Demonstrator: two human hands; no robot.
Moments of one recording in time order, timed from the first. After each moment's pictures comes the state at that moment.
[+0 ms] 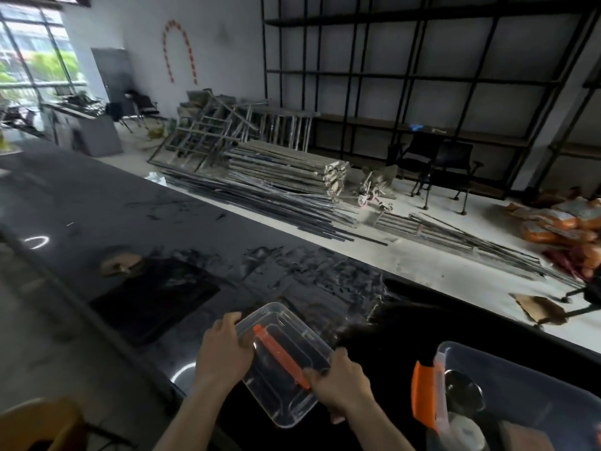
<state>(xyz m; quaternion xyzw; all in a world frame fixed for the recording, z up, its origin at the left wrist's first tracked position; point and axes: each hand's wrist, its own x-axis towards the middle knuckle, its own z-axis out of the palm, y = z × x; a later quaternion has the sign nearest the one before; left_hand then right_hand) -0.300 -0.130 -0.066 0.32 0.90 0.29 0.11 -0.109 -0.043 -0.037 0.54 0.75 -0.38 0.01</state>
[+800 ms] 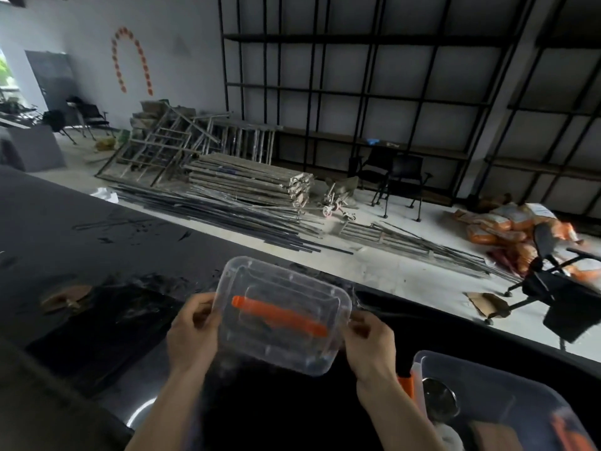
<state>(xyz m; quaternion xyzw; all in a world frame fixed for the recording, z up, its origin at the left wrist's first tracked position) -0.319 -0.097 -0.012 0.28 0.77 0.57 0.06 -0.092 0.002 0.013 0.59 0.53 -0.46 -0.40</state>
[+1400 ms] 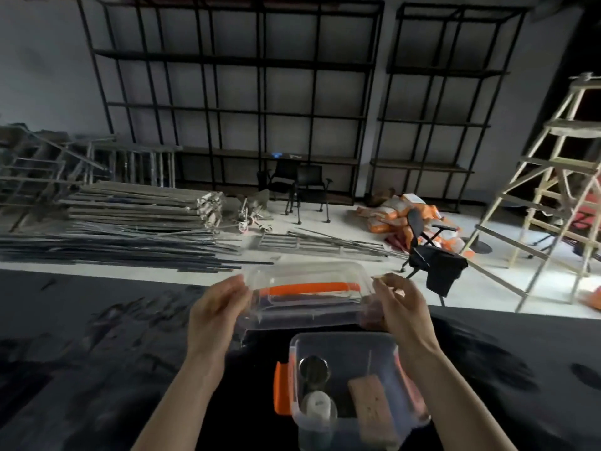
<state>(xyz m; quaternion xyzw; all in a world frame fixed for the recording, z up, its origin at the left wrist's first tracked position) -0.126 -0.022 0.059 0.38 0.54 0.67 0.34 0.138 0.023 0.085 0.54 0.45 -0.44 -0.56</state>
